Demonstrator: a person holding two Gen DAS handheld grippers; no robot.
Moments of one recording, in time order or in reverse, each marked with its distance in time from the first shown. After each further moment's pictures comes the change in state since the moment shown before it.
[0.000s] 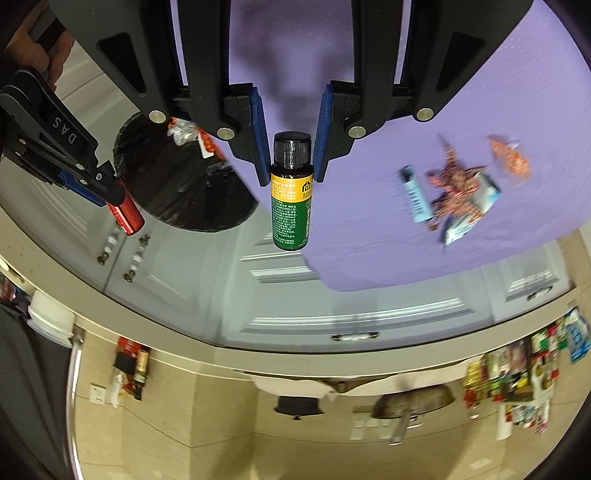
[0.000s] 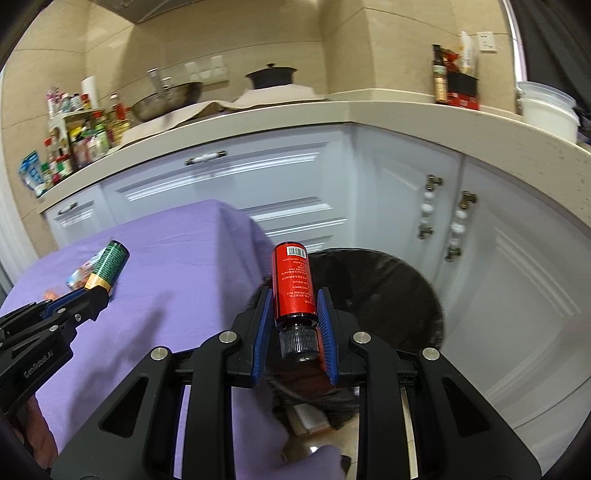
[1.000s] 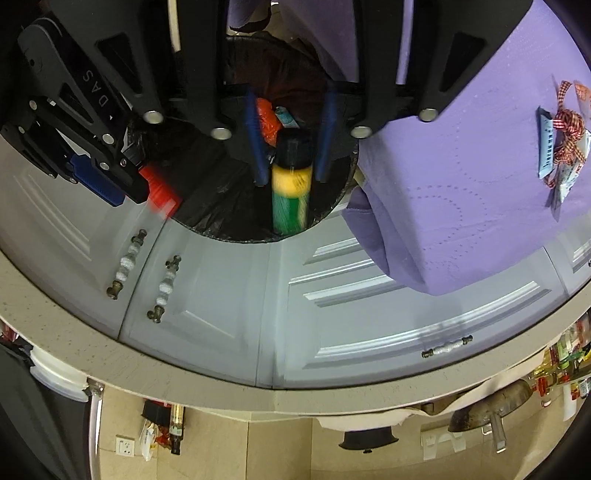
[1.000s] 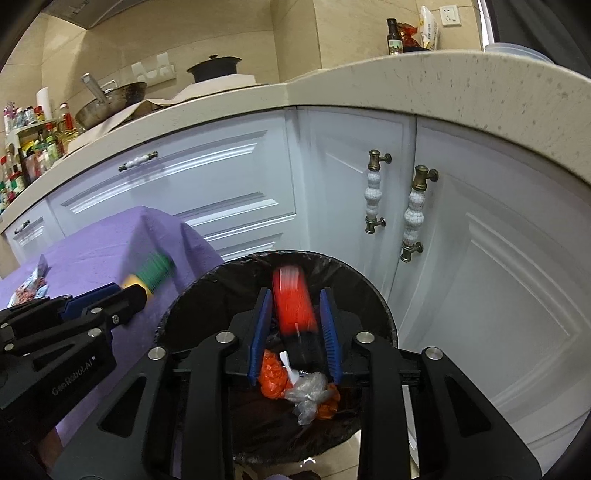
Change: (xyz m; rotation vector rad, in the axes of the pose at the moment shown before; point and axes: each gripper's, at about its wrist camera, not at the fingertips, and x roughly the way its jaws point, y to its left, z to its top) left arm 0.106 -0.094 0.026 0.103 0.126 -0.073; right arm 0.071 -0.079 0.004 0.072 0.021 -0.108
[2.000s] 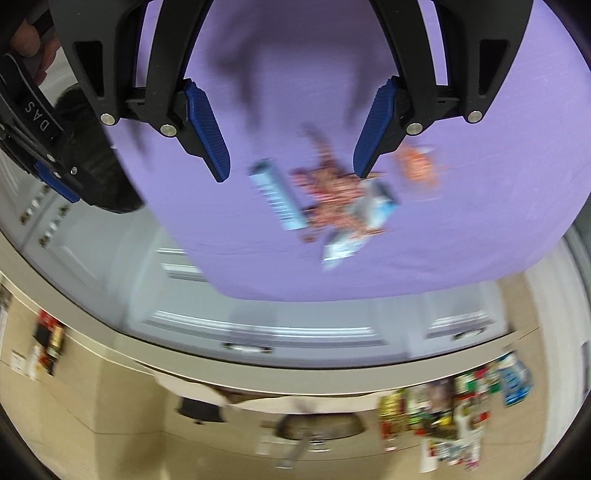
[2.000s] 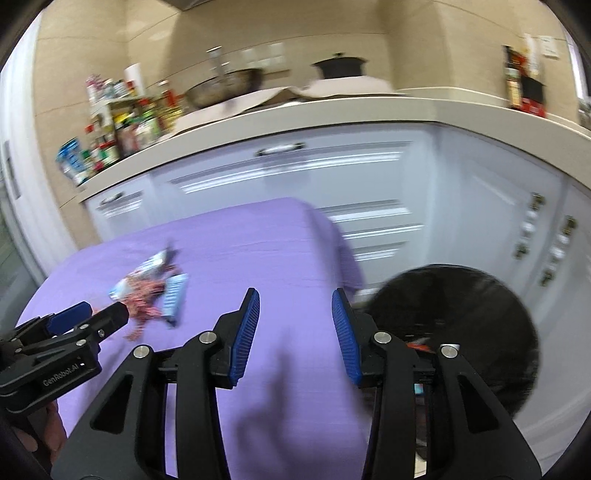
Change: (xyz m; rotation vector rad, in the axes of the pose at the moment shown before) left arm -0.117 0.195 -0.064 -0.310 -0.065 0.315; right arm -0.041 0.183 -0.001 -0.150 0.015 0.336
